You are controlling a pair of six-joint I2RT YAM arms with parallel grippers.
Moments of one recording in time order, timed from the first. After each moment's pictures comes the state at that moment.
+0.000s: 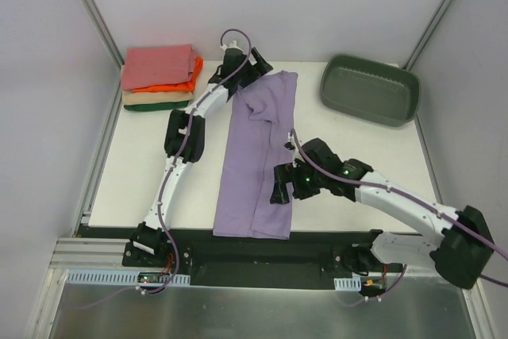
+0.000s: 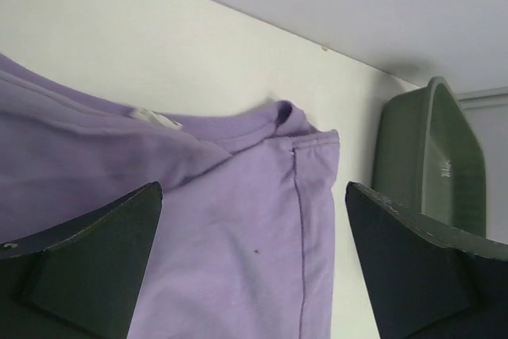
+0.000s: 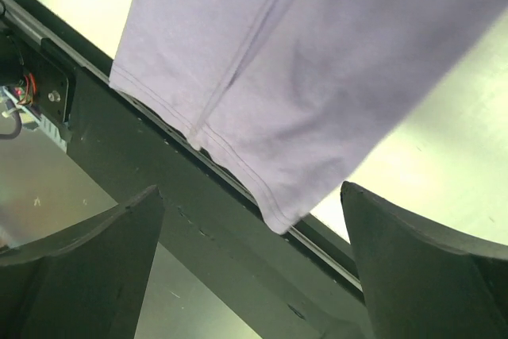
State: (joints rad) left arm -0.36 2.75 2.42 -0.05 0.20 -0.88; right arm 0.84 1.22 0.82 -0.54 -0.29 0.51
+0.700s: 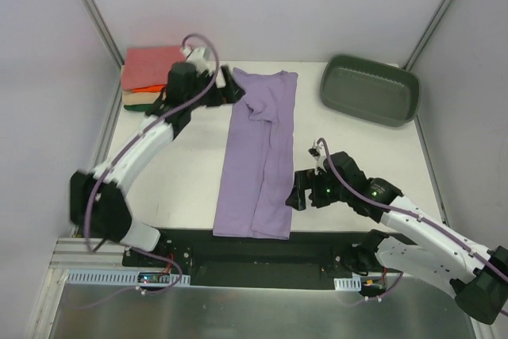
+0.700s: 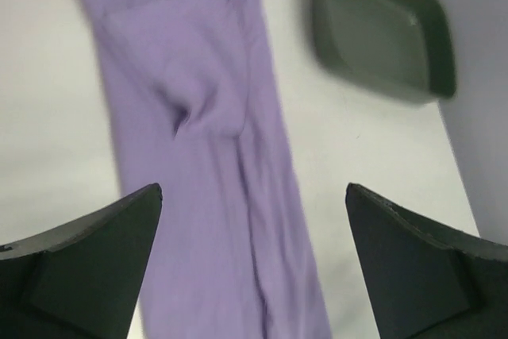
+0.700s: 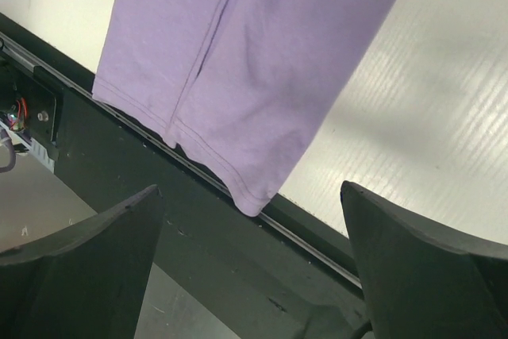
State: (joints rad) left arm -0.37 1.62 1.40 -0.17 0.23 -0.50; right arm 0.80 0.84 0.64 -0.61 -0.15 0.57
